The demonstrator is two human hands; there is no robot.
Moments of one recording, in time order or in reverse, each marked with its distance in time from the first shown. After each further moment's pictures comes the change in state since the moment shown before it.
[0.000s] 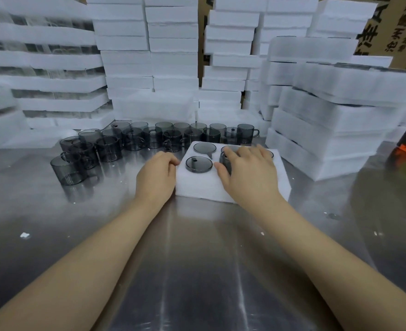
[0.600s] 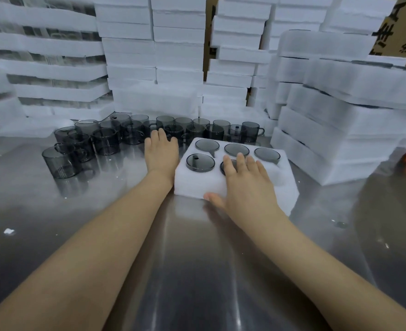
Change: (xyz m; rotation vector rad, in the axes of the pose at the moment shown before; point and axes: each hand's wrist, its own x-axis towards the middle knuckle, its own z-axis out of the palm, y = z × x) left_hand 0.060 -0.007 0.039 0.664 -0.117 -0.043; right_hand -0.012 -0.011 0.006 -0.087 -0.292 -0.075
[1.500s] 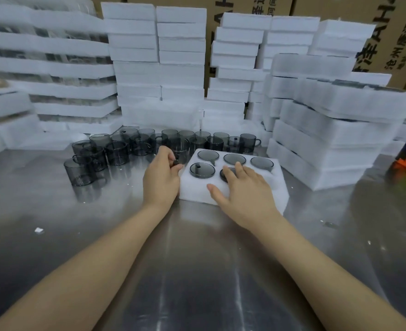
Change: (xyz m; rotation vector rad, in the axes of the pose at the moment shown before) left_hand -0.070 -0.012 -0.037 -0.873 0.293 -0.053; right_hand -0.007 0.007 0.006 0.171 0.208 -0.004
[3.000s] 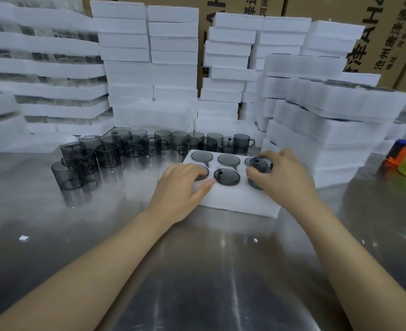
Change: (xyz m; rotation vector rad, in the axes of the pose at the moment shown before) left_hand -0.019 0.036 -0.003 0.190 -0.381 0.391; right_hand 0.014 0.062 -0.038 0.256 0.062 0.351
